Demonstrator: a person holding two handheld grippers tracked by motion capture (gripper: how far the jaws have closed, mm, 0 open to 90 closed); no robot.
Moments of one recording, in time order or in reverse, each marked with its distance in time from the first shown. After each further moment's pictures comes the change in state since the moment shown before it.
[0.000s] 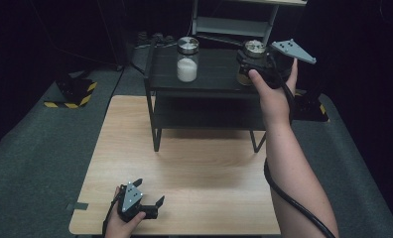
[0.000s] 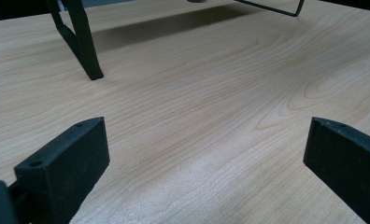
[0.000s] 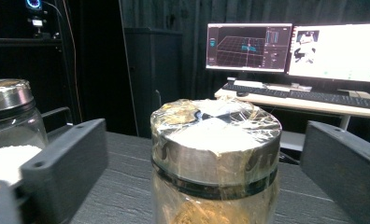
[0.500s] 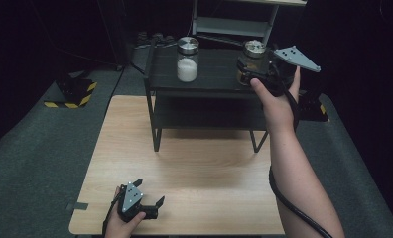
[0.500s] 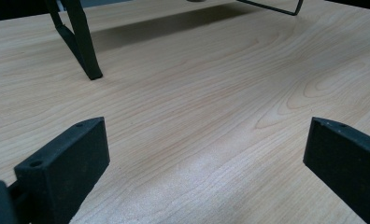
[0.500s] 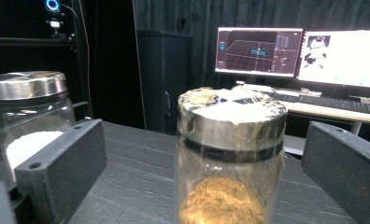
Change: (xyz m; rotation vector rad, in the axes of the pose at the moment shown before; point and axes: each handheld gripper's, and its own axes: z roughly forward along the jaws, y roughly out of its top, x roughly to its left) left arm -0.001 0.000 0.000 0.001 0.000 0.008; right arm -0.001 -0.008 -0.021 -0.017 0.041 -0.012
